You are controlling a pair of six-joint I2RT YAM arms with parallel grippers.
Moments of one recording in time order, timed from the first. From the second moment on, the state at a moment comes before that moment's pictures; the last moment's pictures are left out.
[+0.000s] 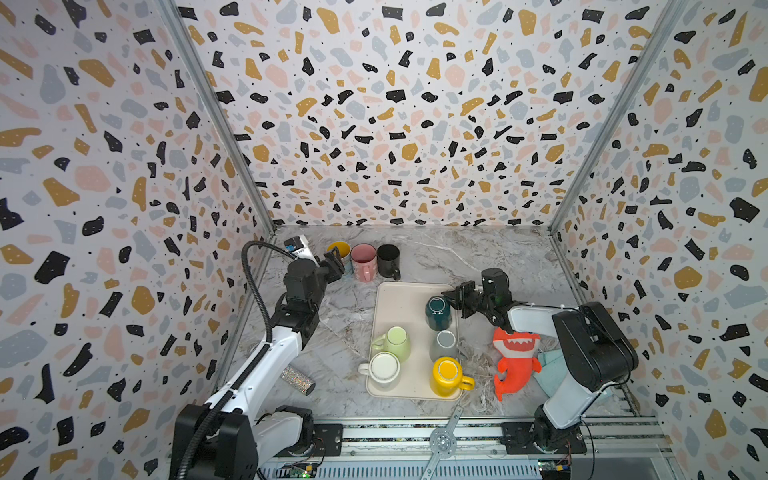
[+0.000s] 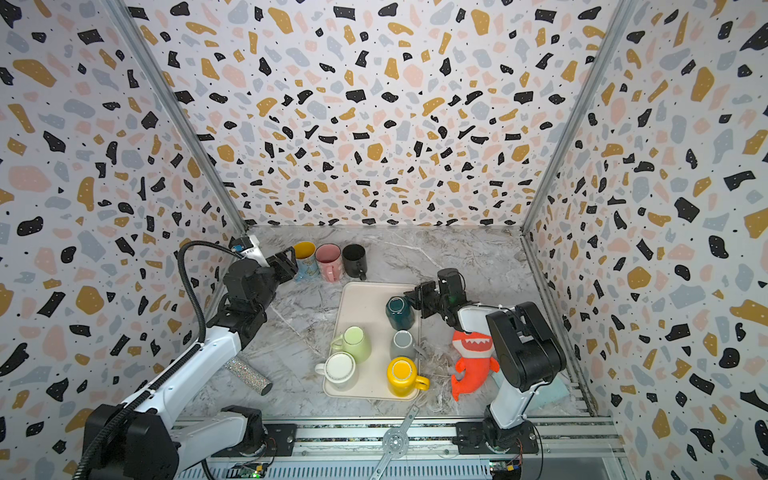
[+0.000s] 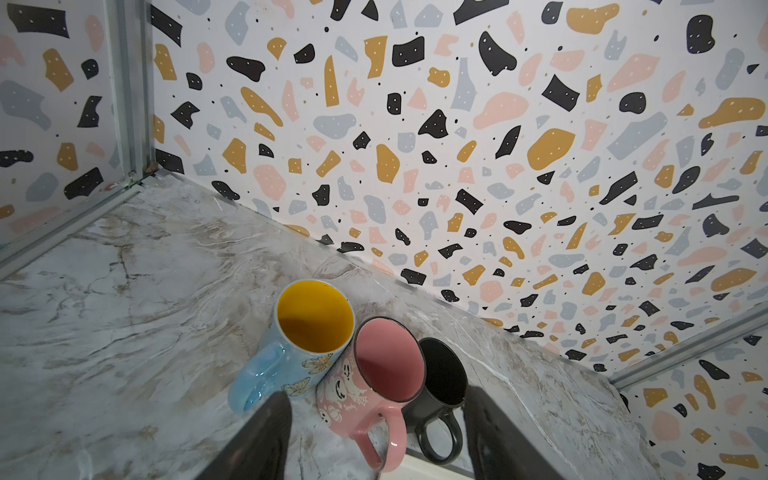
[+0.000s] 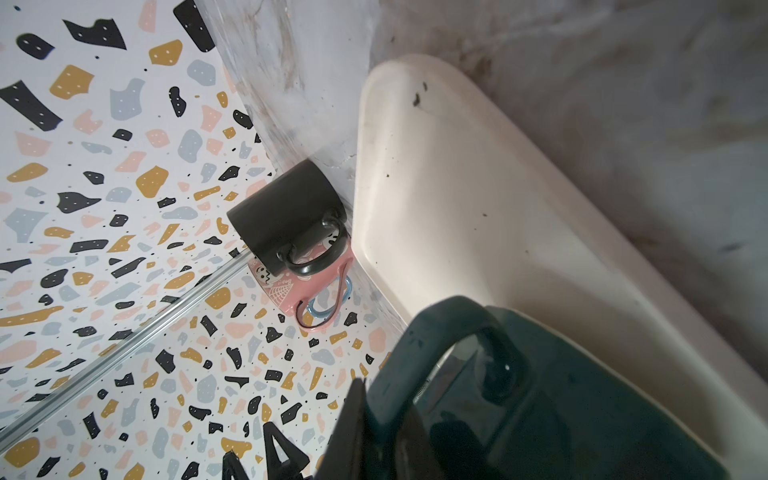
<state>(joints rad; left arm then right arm) -0.17 1.14 0.75 0.19 -0.11 -0.52 0.36 1.73 0.78 0.39 -0.54 1.72</state>
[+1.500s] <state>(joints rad) -0.17 1.39 1.18 0.10 0.44 -0.37 0.88 1.47 1.04 0.09 0.19 -0.20</state>
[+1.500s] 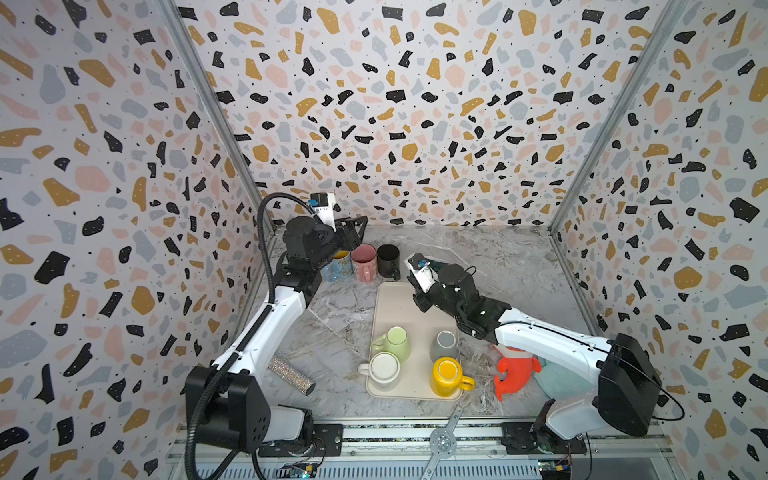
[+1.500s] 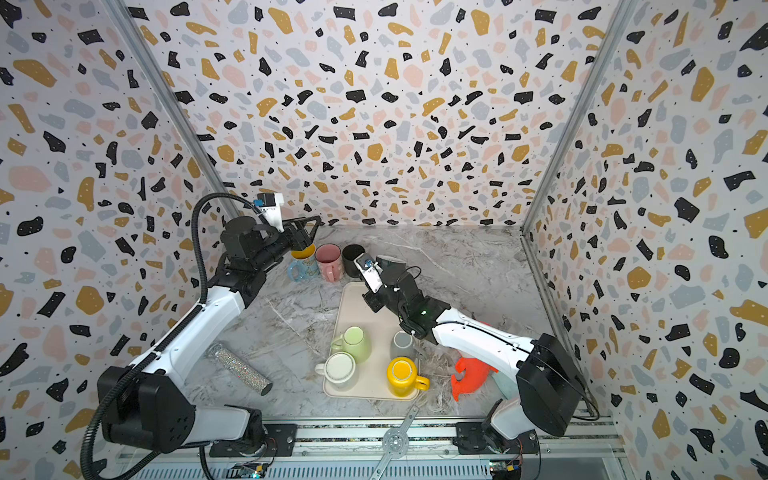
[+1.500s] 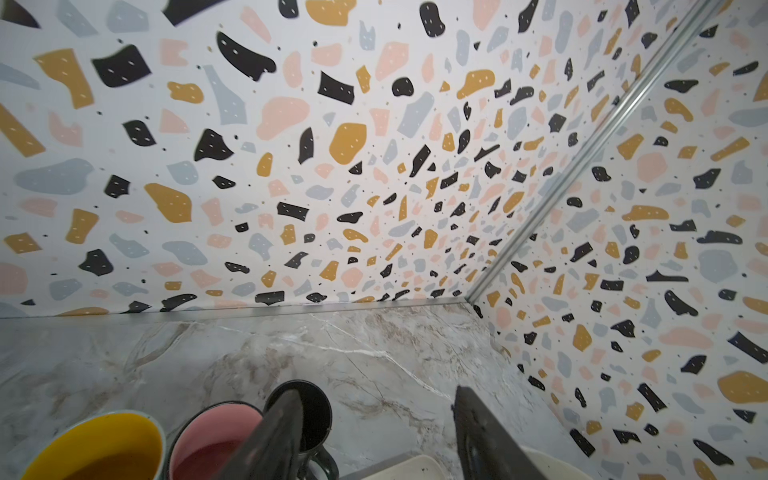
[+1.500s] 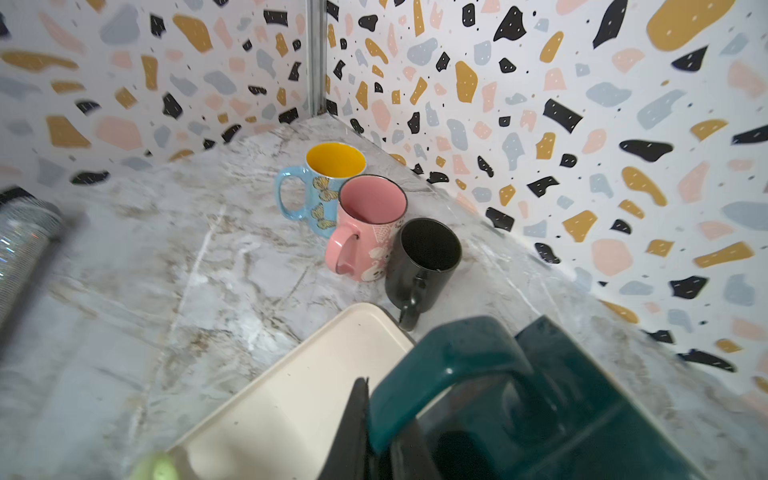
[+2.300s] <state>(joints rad) -0.31 1.52 1.46 -0.54 0.72 0.23 1.03 1.62 0.96 0.55 0.65 -0.91</state>
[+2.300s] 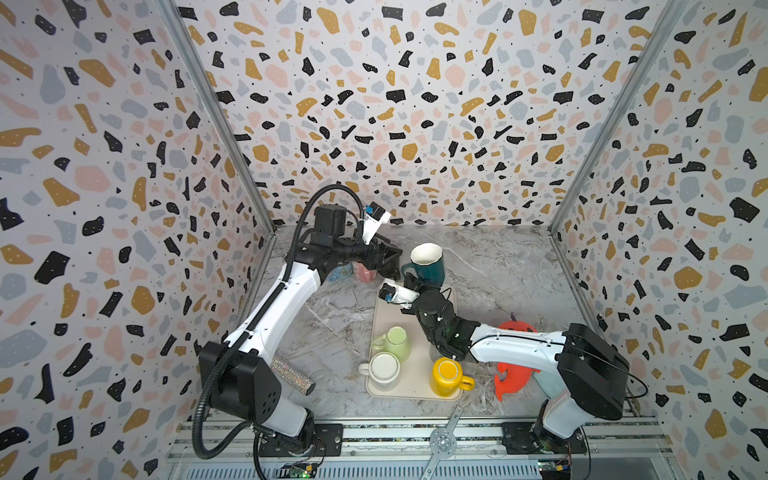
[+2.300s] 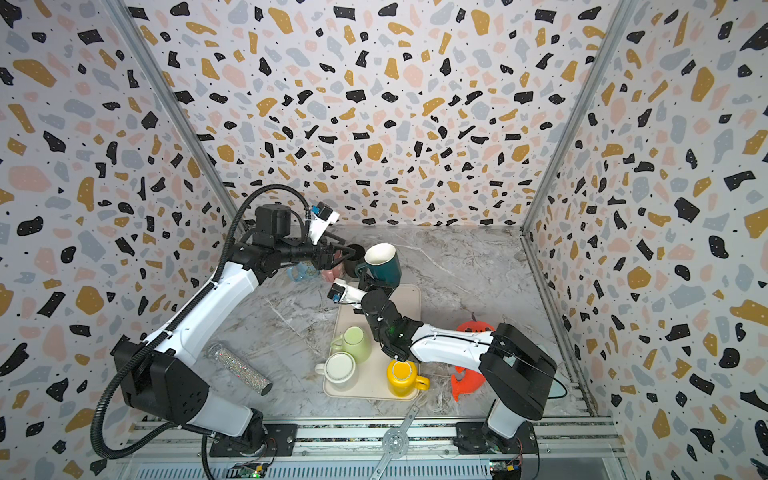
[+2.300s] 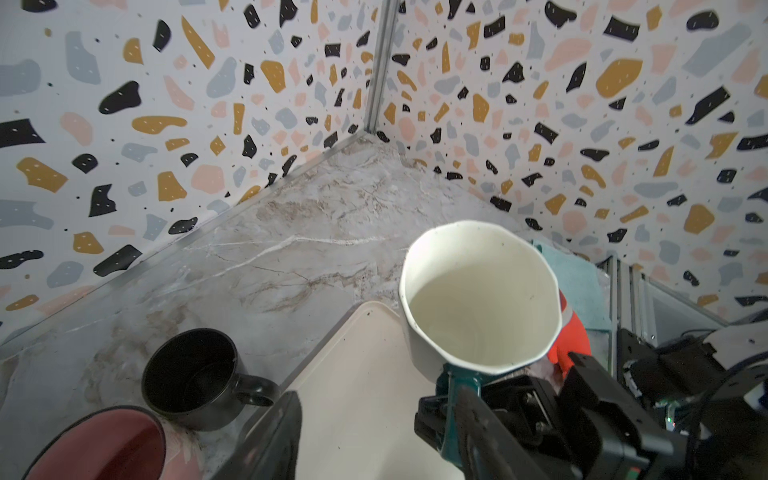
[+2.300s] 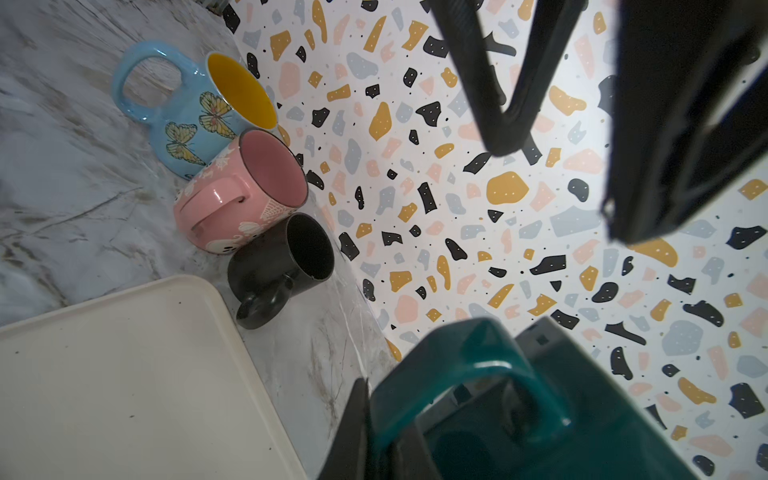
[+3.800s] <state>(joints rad) -0.41 1.59 1.50 -0.79 0.71 0.44 1.07 1.67 0.91 0.72 0.70 -1.09</state>
